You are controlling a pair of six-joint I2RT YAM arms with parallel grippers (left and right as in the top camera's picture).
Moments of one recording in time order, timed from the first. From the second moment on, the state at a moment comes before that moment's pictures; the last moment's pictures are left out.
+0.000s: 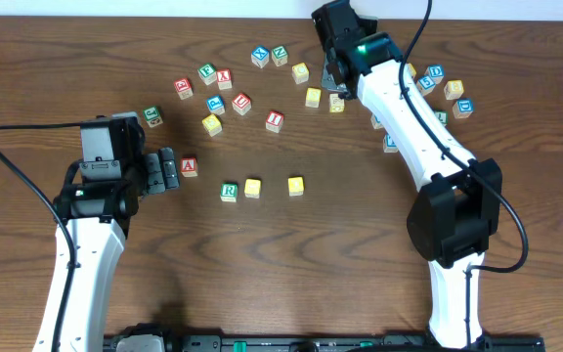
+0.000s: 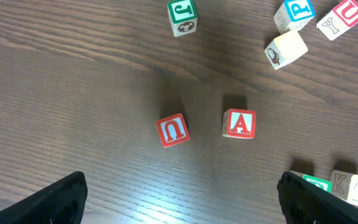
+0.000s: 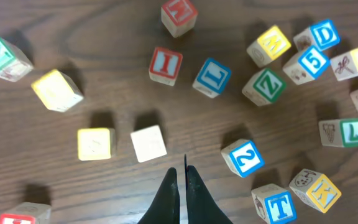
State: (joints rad) left arm 0.07 1.22 0.93 -0.68 -0.06 -0.09; right arm 0.42 2.20 2.06 -0.98 0.38 0.54
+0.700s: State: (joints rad) left arm 0.07 1.22 0.93 -0.68 -0.06 -0.09; right arm 0.42 2.21 1.82 -0.79 0.26 0.48
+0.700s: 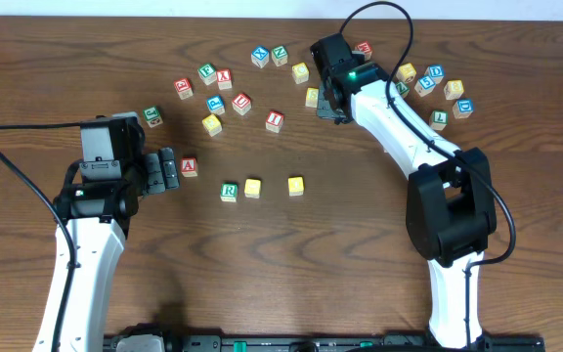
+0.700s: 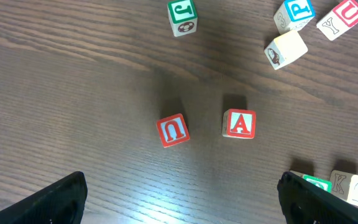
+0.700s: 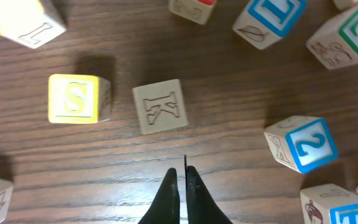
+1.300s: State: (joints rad) left arm 0.07 1.22 0.93 -0.68 -0.06 -0.09; right arm 0.41 2.21 1.82 -0.72 0.20 0.37
